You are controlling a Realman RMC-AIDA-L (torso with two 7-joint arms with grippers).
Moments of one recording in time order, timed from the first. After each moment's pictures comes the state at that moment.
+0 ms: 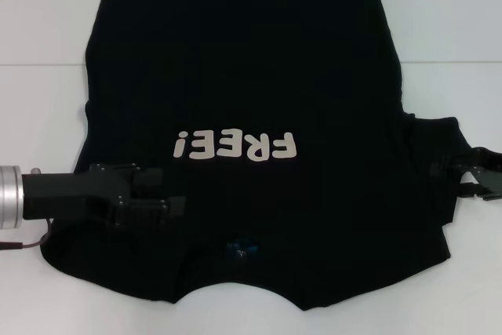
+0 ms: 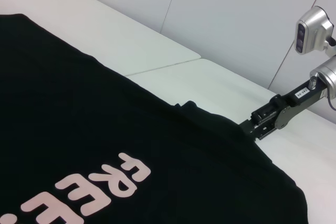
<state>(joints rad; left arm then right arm) -0.54 -2.02 0.63 0.67 2.12 1.56 -1.54 0.76 1.91 -0.46 -0.44 -2.60 -1.18 2.58</state>
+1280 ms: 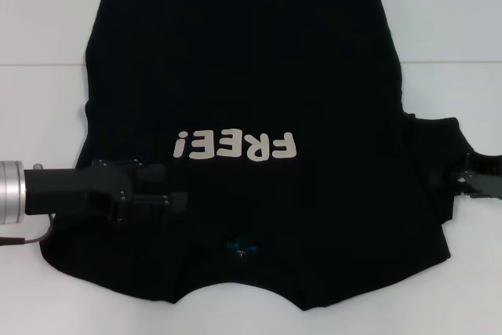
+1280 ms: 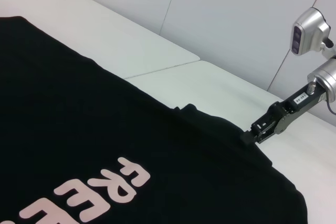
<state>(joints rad) -0.55 -2.02 0.63 0.67 2.12 1.56 -1.55 0.77 1.91 -0.54 -0.45 -2.60 -1.18 2.61</state>
